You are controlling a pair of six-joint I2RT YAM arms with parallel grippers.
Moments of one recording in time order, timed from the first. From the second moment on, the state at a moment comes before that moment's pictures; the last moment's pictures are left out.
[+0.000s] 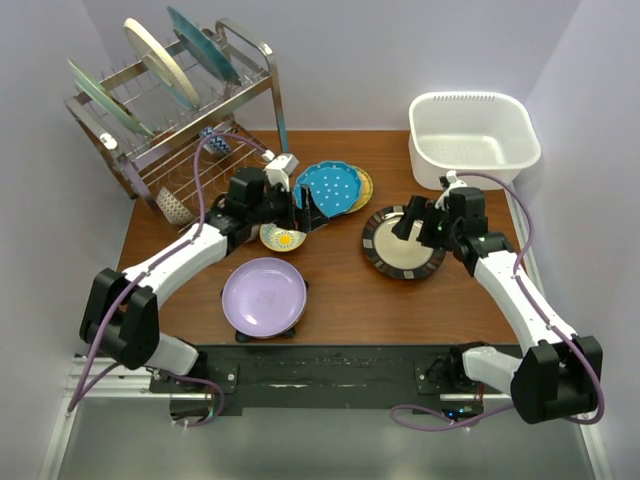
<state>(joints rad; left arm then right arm) -0.48 1.45 1.01 -0.02 0.44 -0.43 0.17 1.14 0.85 -0.40 -0.18 0.43</state>
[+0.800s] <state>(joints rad) -0.67 1.76 1.16 0.04 0.42 -0.56 -0.09 1.12 0.72 -0.39 -0.19 0.49</state>
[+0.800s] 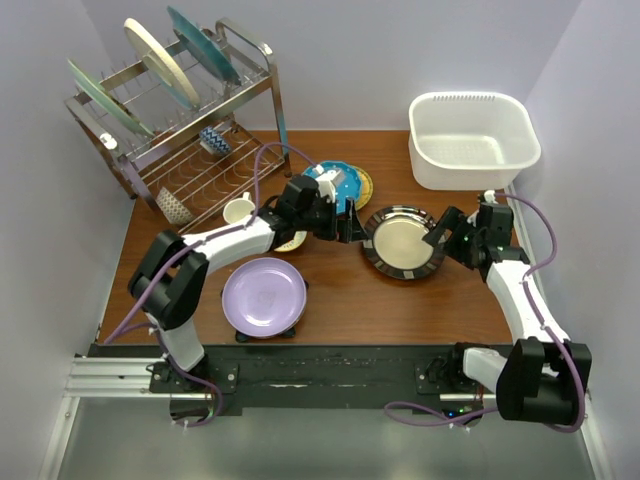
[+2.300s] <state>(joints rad) -0.71 1.90 1.23 -0.01 0.36 -0.59 -0.15 1.12 0.46 -0.07 -0.19 0.64</state>
